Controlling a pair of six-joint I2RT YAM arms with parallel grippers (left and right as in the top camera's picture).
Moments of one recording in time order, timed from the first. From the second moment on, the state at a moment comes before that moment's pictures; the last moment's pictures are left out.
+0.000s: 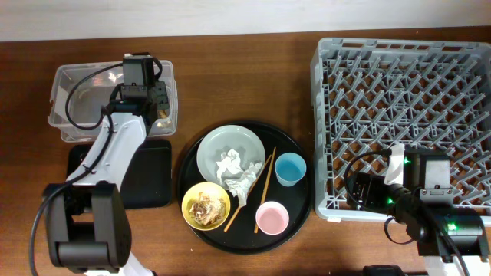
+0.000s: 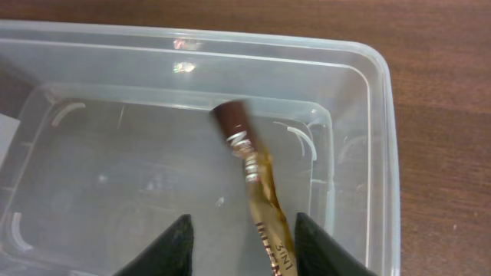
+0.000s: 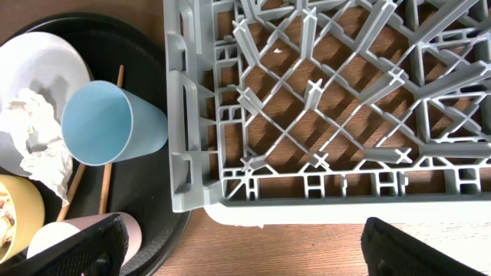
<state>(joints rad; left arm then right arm) -0.05 1.81 1.31 -0.31 -0.26 -0.10 -0.02 0.85 0.92 -1.12 -0.13 0.21</state>
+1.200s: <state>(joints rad) -0.11 1.75 1.61 -0.85 -0.07 -0.10 -0.02 0.85 0.93 -1.12 -0.13 0.21</state>
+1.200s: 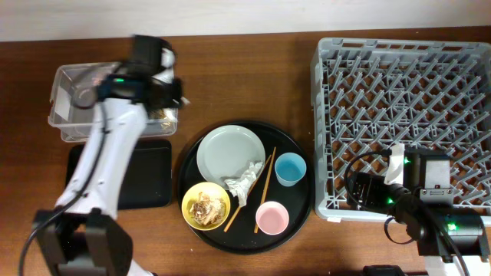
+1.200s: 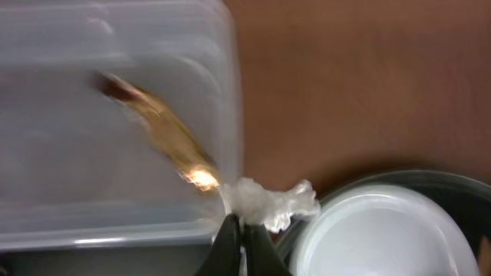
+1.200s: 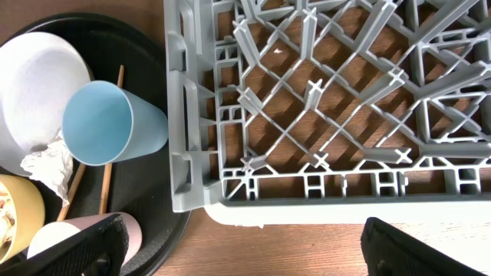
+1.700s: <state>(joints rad) 0.01 1.76 1.62 -0.85 0.06 -0.10 -0.02 0.85 0.93 -1.12 -0.13 0.21</state>
